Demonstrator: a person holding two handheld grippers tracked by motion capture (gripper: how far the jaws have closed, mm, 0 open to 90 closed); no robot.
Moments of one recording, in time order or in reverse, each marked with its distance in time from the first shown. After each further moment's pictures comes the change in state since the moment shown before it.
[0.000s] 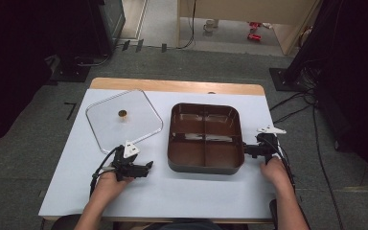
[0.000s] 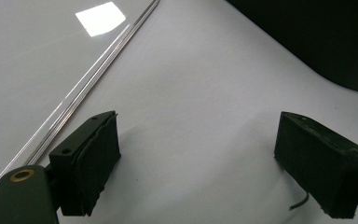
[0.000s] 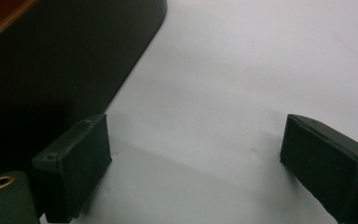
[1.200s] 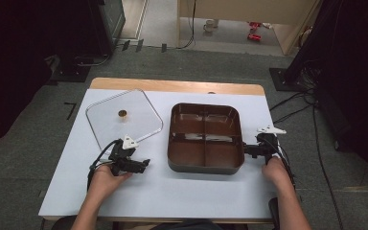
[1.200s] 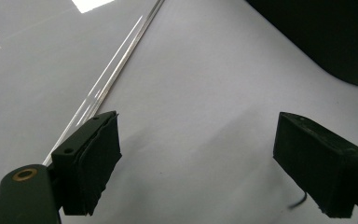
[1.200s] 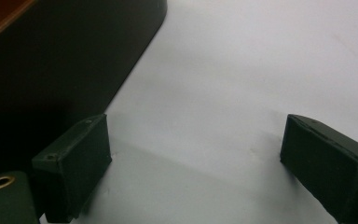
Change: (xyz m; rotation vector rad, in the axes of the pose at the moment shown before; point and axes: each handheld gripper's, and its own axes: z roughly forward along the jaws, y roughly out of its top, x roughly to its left) left arm 0.014 0.020 -0.009 0.115 -0.029 0.010; right arm 0.000 0.000 0.000 -0.002 0.000 0.000
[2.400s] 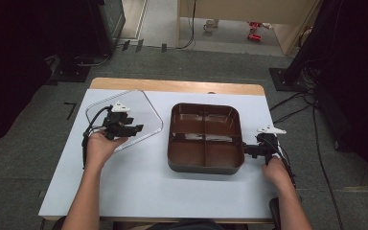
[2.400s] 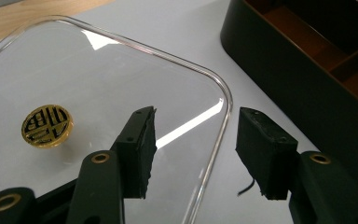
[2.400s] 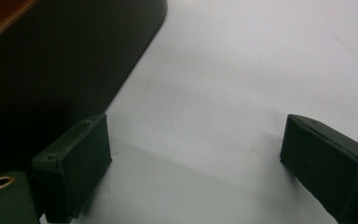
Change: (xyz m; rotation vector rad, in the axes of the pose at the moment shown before) left arm 0.068 0.075 -0.010 -0.098 -0.034 -0.069; right arm 0.000 0.000 0.000 -0.001 0.000 -0.002
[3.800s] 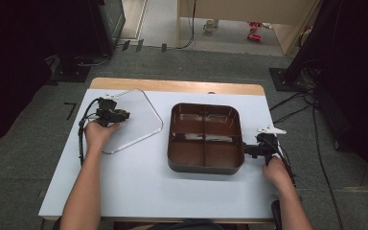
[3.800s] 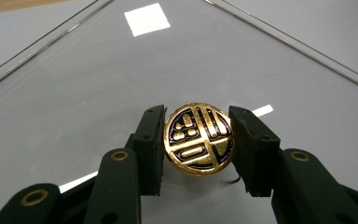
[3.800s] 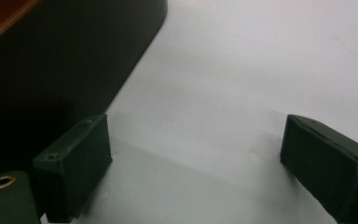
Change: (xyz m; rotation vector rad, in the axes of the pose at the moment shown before) left arm 0.088 -0.012 0.051 0.020 0.117 -0.166; right arm 0.000 0.000 0.000 -0.003 -0.001 0.000
